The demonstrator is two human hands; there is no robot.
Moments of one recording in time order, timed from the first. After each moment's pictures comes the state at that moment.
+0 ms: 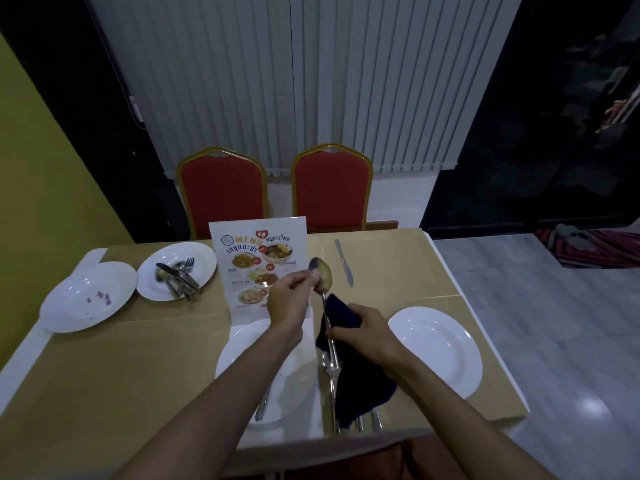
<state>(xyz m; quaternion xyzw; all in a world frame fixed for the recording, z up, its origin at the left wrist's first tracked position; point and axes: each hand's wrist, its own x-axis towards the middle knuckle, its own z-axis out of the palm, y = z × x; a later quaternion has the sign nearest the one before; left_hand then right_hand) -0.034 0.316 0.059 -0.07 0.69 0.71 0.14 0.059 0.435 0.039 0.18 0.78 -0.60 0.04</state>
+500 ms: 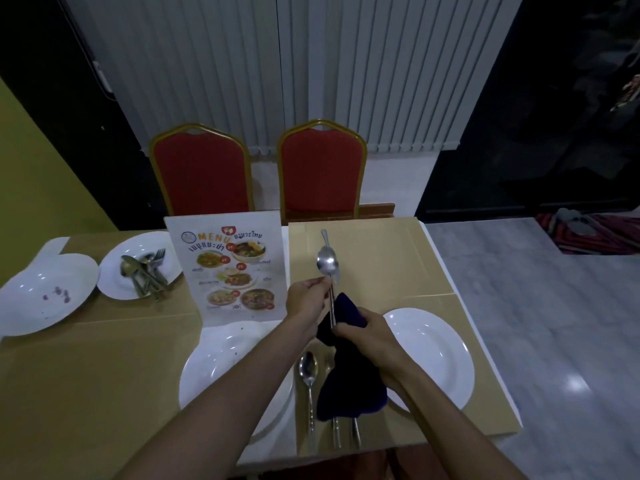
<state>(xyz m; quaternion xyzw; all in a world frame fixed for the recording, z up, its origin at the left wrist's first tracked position) -0.069 0.407 0.005 -0.15 0.67 0.69 0.25 0.039 0.492 0.009 0.25 0.66 -0.71 0.07</state>
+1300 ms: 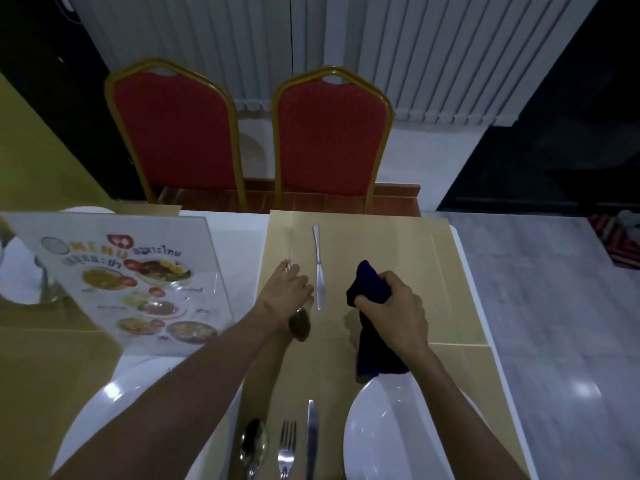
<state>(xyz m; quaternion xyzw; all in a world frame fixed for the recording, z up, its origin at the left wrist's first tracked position) -0.233 0.478 -0.143 0.43 0.88 -0.21 0.09 -0.111 0.649 -0.091 0.26 0.86 -0.43 -0.01</state>
